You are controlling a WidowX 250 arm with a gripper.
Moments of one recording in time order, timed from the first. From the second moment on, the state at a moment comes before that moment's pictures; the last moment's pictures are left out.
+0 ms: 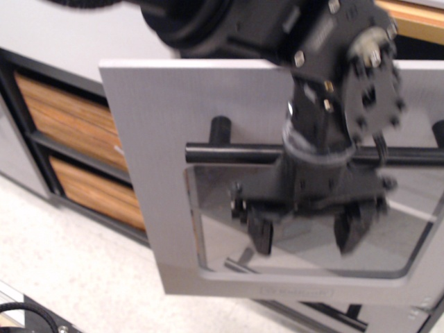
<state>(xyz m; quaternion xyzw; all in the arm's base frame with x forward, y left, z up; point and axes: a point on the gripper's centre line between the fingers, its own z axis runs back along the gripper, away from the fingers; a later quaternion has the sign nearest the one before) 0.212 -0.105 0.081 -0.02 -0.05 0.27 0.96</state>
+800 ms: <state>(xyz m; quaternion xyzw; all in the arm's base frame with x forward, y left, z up) 0.267 -0.090 0.071 -0.03 -0.10 0.29 0.95</state>
